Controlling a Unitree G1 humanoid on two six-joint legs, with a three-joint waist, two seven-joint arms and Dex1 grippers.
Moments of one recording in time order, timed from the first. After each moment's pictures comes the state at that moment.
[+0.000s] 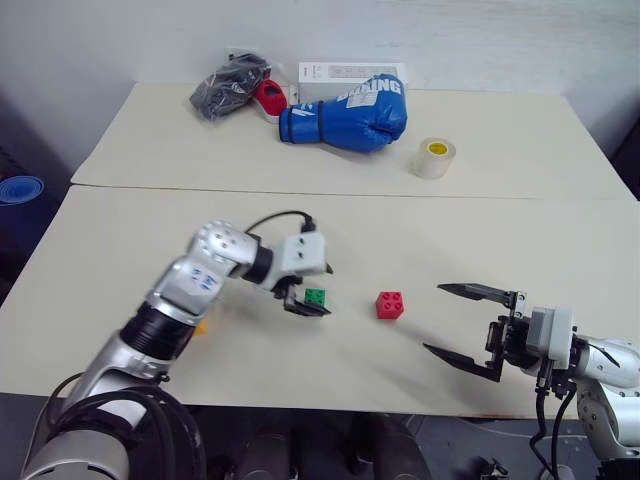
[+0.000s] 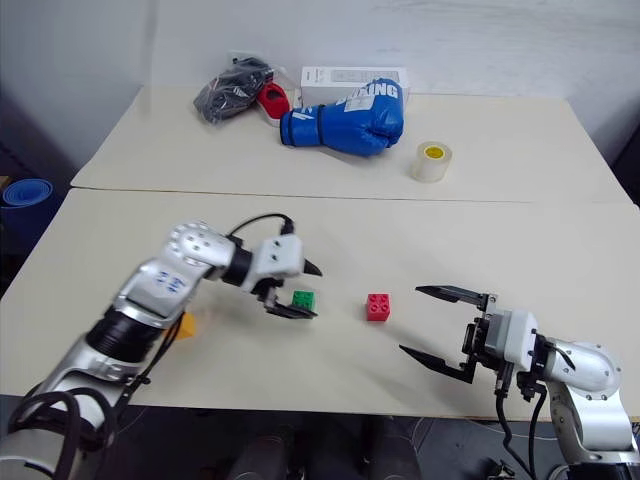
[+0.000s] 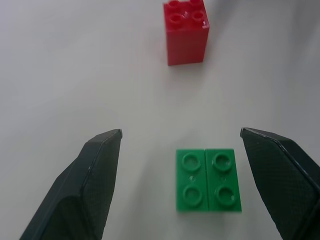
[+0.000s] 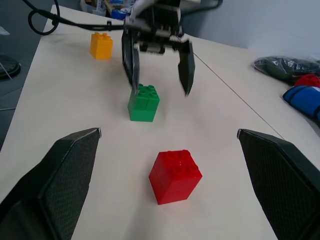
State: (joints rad) left arm -0.76 0.66 -0.27 -0.07 -0.13 0.50 -1.20; right arm 0.06 -0.67 -0.19 -0.15 0.53 -0.28 1.24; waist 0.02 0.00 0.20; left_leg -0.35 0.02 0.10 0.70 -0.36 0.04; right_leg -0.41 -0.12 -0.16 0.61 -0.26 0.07
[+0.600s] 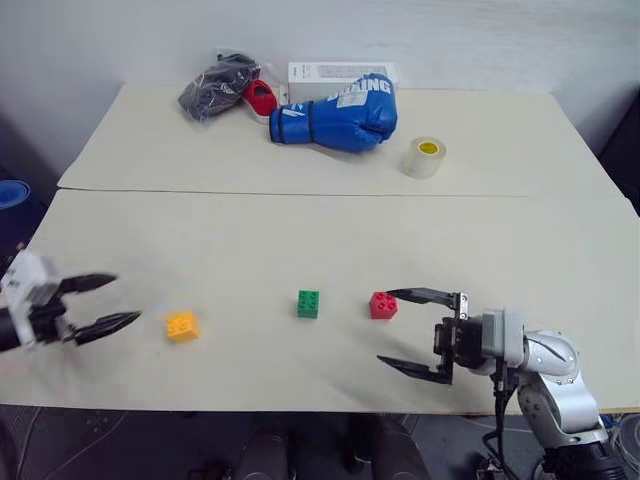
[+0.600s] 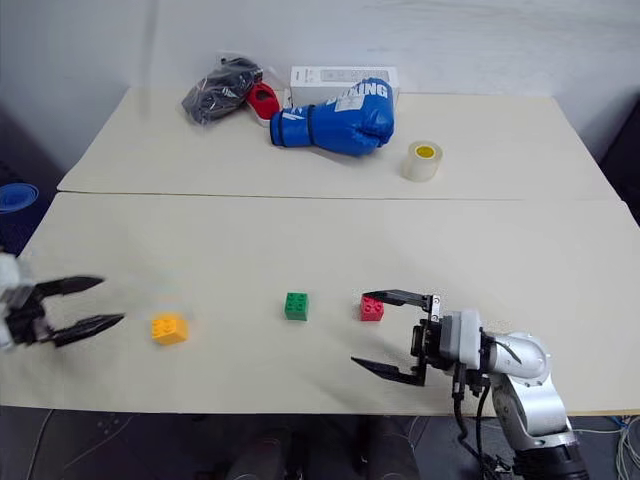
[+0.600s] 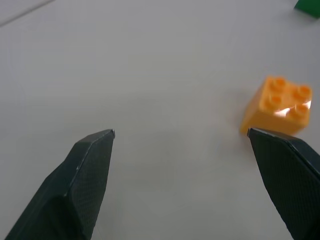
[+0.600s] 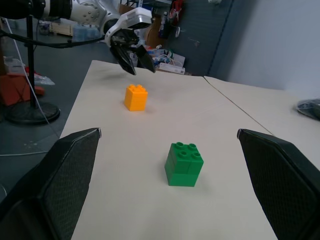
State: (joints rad) left arm 0.06 0.95 0.59 0.30 -0.36 0.15 -1.29; right arm -0.04 -0.53 0.02 -0.21 0.54 -0.24 1.25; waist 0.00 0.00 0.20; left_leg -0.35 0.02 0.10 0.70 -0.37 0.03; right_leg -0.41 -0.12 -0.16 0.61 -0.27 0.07
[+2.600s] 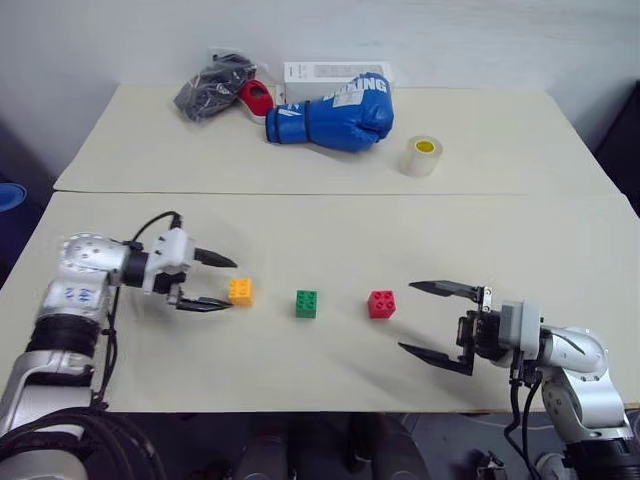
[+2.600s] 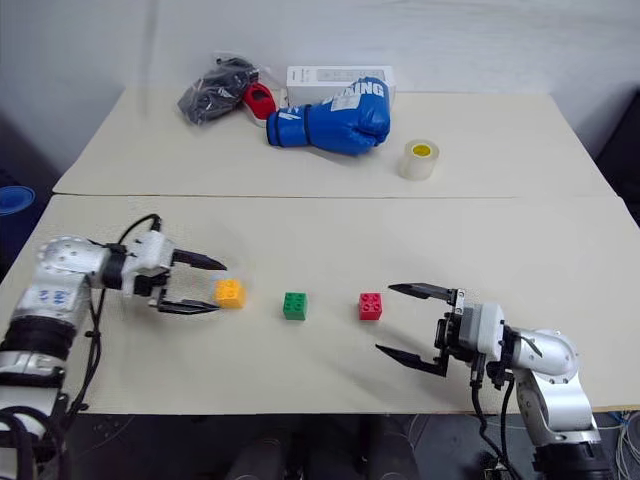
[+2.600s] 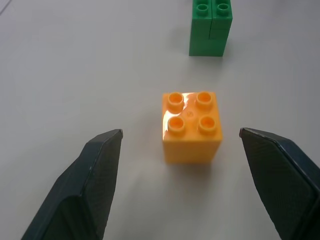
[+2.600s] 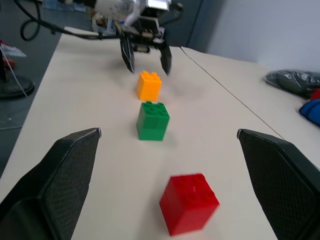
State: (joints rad) left arm -0.54 0.89 0.01 0.53 -0.30 -0.16 -1.50; right arm -0.04 -0.63 -0.12 -0.11 0.53 -0.27 1.27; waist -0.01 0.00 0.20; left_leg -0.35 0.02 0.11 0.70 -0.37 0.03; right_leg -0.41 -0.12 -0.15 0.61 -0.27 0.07
